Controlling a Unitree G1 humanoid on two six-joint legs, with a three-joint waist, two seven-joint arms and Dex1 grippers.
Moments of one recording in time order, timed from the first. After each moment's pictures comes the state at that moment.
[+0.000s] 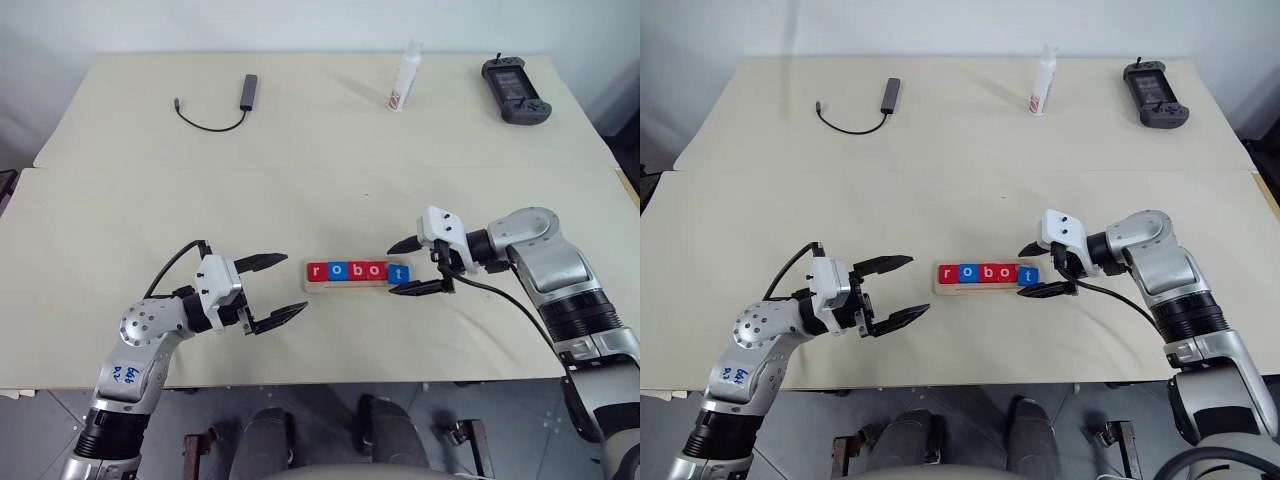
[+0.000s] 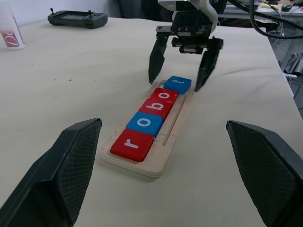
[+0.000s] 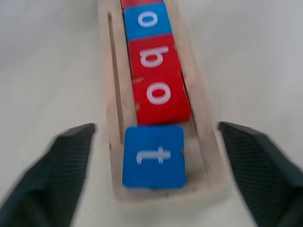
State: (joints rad) left arm -0.10 0.51 0.00 -0.22 -0.40 0.08 -0.90; right arm -0.71 -0.71 0.26 0.31 0.15 0.27 1.40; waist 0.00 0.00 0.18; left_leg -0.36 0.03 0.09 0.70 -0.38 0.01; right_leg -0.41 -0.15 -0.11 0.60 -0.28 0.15
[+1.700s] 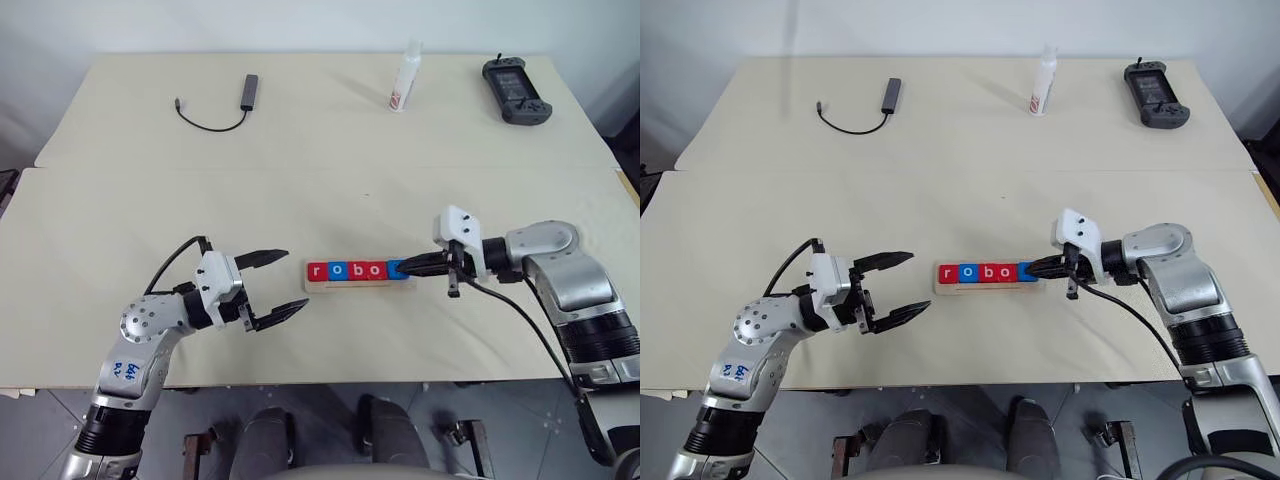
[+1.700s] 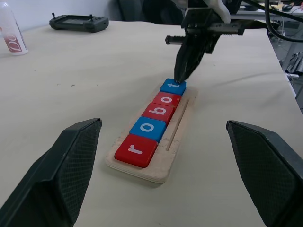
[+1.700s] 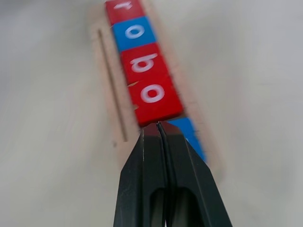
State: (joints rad) left arm -0.13 0.51 0.00 -0.22 -0.40 0.08 -0.90; right arm -0.58 -0.78 0.14 0.12 0.23 0.38 1.29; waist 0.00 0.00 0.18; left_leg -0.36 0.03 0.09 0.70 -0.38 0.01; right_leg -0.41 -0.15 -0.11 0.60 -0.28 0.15
